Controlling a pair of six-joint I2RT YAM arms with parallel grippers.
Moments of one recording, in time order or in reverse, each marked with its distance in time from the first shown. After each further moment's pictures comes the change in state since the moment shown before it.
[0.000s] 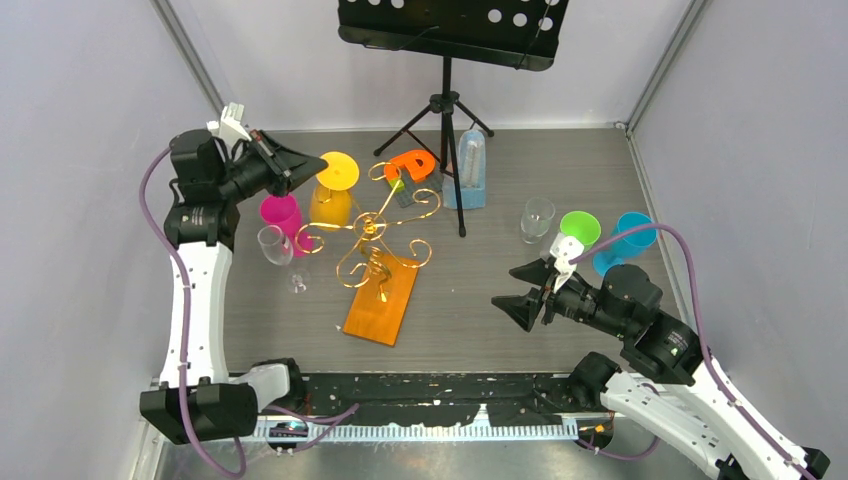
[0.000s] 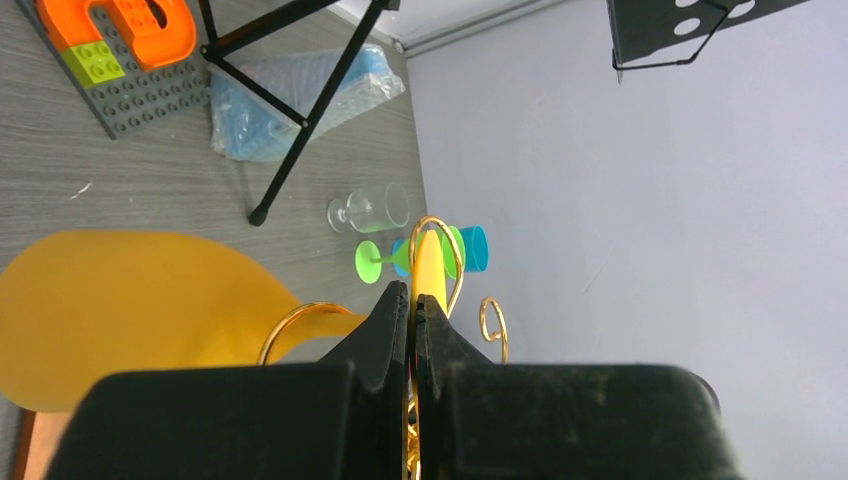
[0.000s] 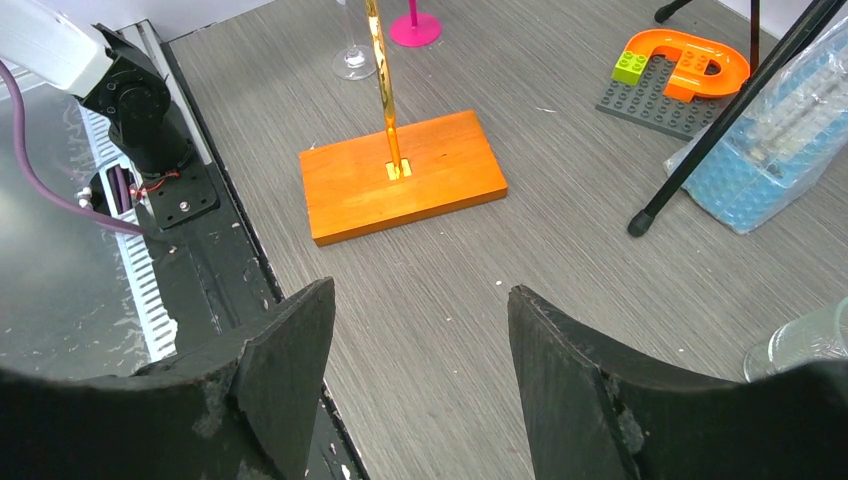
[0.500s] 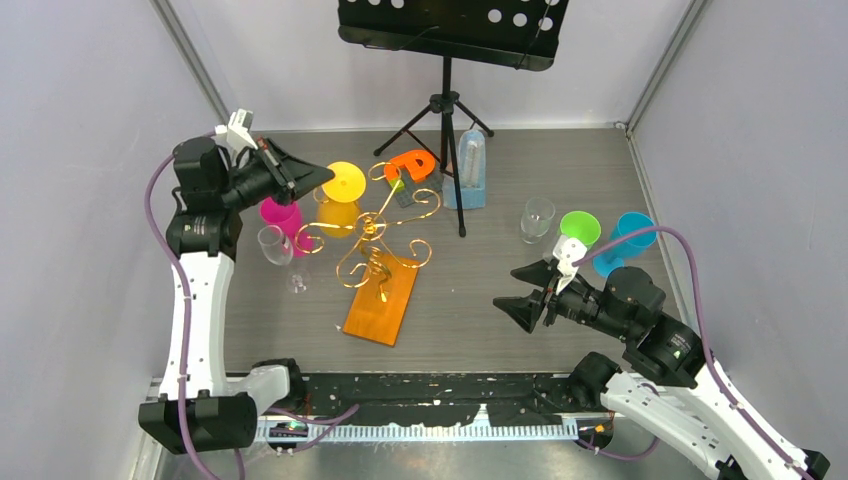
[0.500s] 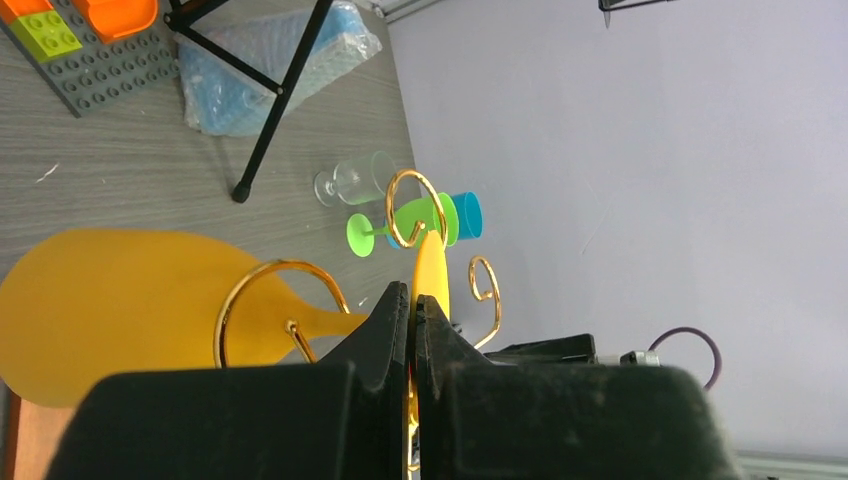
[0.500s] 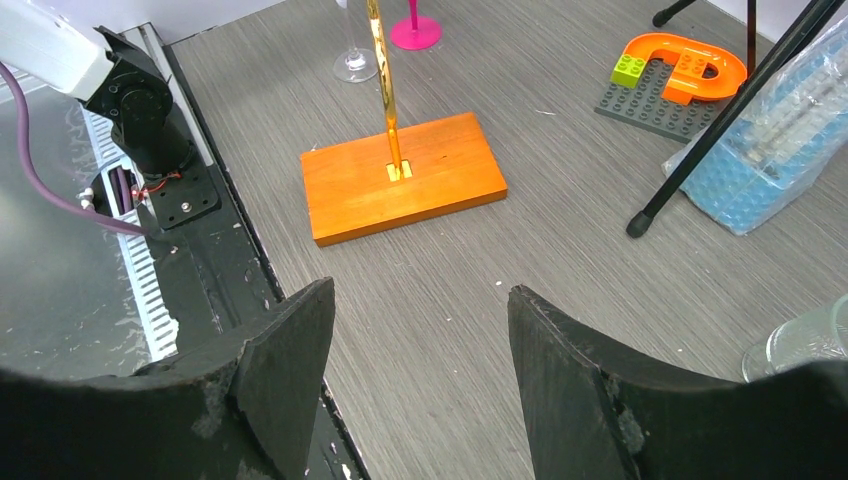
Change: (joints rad) left arm -0.029 -0.035 -0.036 0.007 0.055 0.018; right arm 0.000 -0.018 -0.002 -0.007 0.000 0.000
